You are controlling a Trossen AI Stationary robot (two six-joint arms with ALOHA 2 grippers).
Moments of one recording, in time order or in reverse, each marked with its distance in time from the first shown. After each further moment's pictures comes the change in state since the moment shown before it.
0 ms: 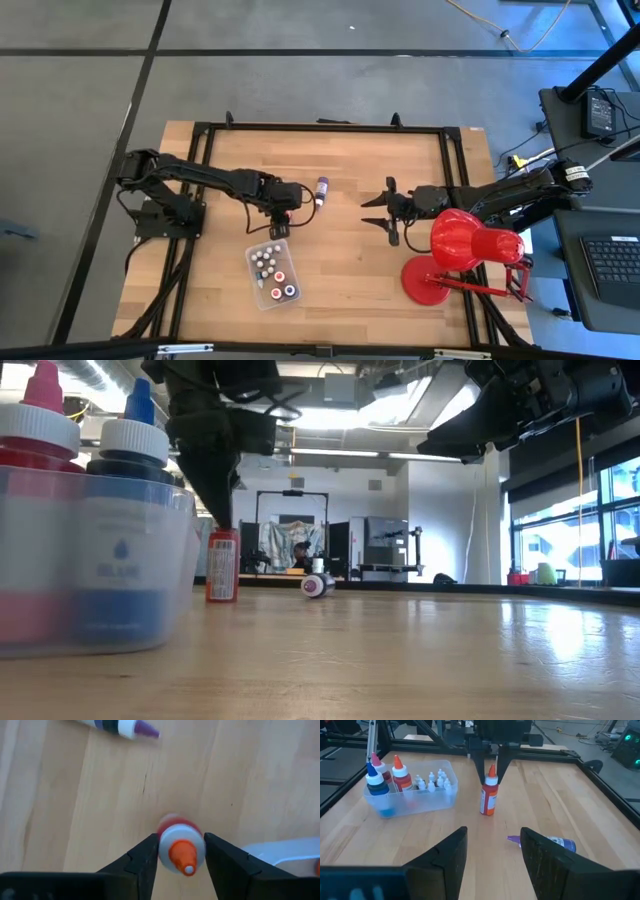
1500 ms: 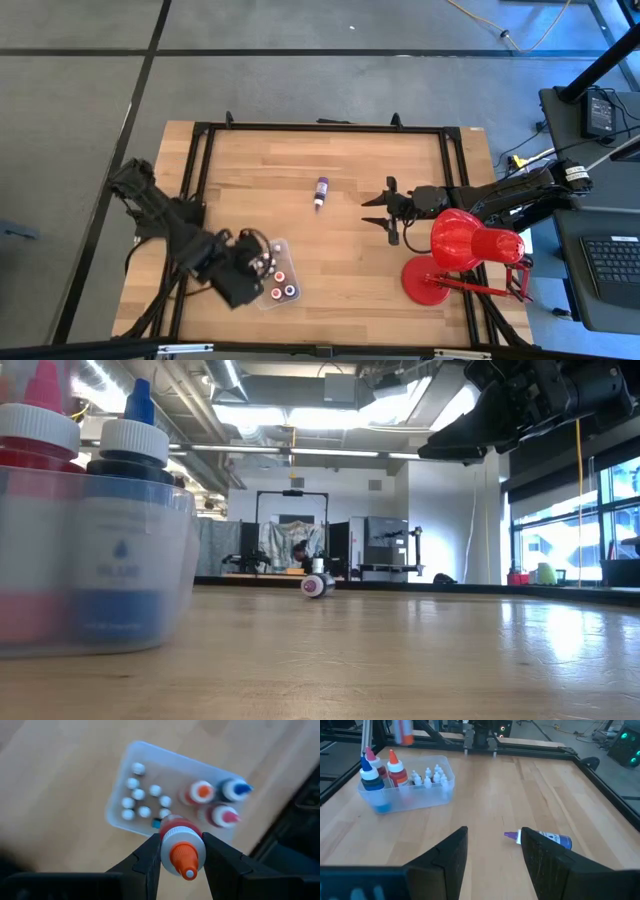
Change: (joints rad) left arm -0.697 0.012 0.476 -0.608 -0.235 -1.133; right arm 0.000 0.000 0.000 -0.017 0.018 -0.010
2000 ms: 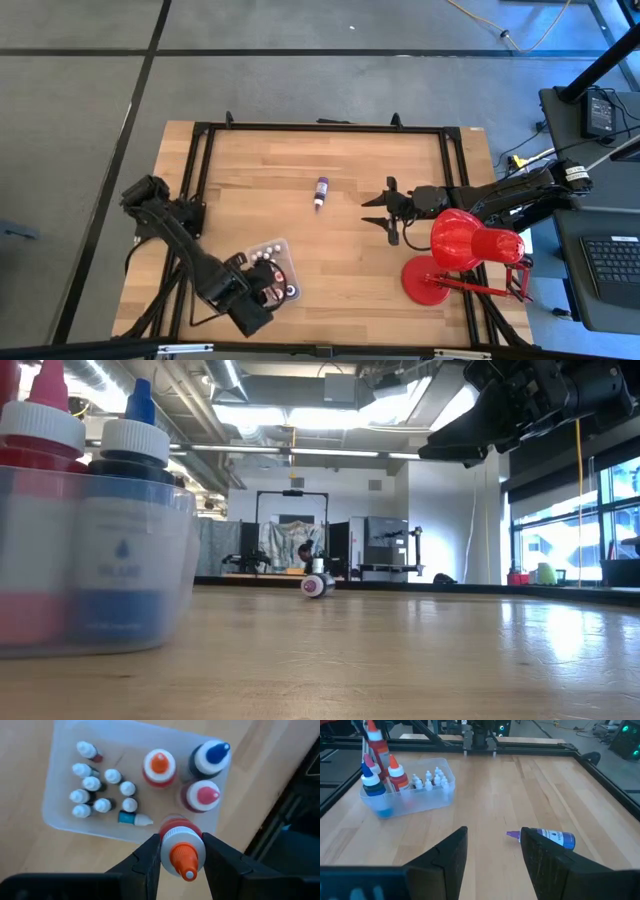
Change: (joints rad) left arm -0.073 0.188 -0.001 0.162 0.020 0.044; right arm 0.000 0.000 0.000 0.000 -0.001 0.049
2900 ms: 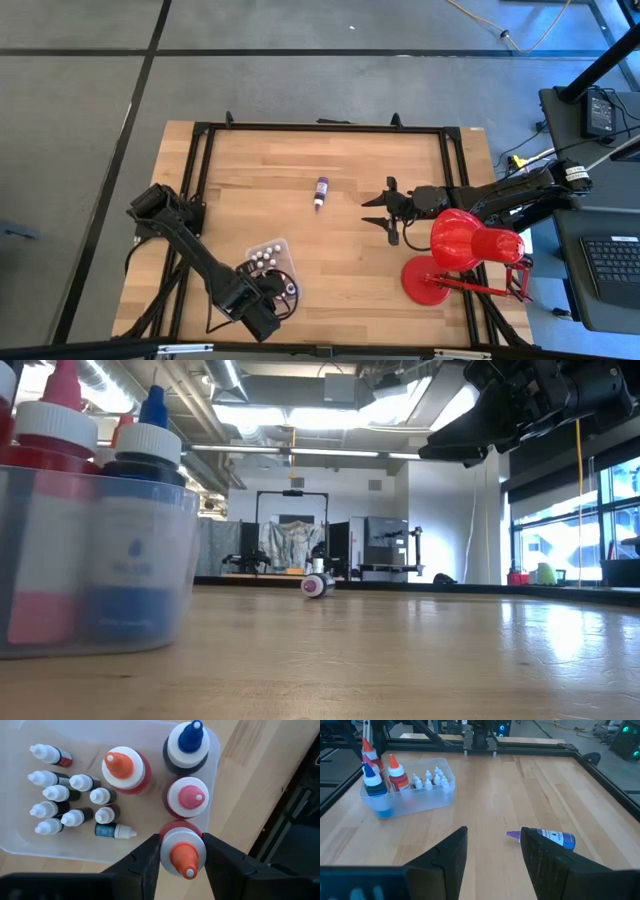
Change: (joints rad) left arm 0.021 0.113 0.001 0.102 0.034 0.081; right arm 0.000 0.000 0.000 -0.001 0.000 -0.004
